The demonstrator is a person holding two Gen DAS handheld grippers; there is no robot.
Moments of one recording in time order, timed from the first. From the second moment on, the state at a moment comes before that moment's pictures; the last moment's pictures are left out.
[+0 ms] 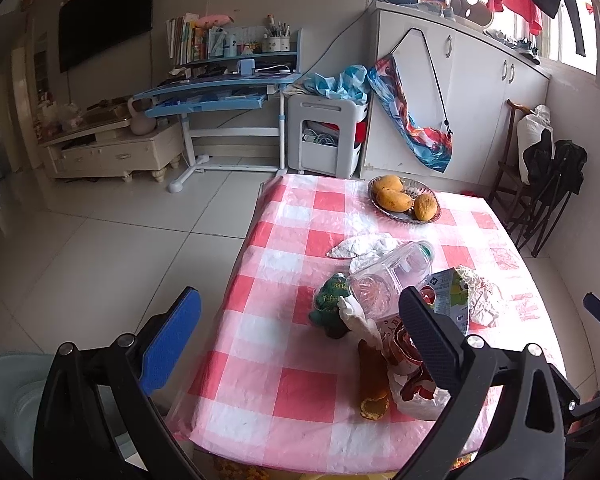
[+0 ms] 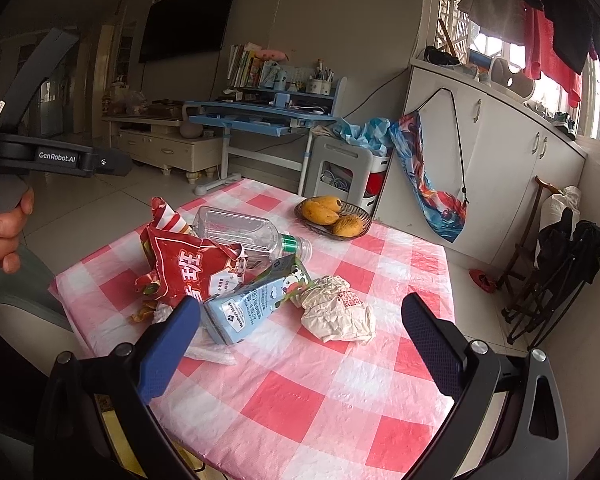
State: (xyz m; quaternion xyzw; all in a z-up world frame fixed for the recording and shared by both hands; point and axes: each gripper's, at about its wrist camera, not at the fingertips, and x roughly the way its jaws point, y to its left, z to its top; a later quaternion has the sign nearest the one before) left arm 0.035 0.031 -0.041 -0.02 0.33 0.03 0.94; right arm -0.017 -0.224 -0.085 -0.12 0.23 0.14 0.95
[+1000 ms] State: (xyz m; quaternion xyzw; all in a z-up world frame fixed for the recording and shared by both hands) left arm 0.026 0.017 -0.030 0.00 0.31 0.03 0.95; right arm -0.012 -0.214 -0.098 -0.13 0.26 0.16 0.94
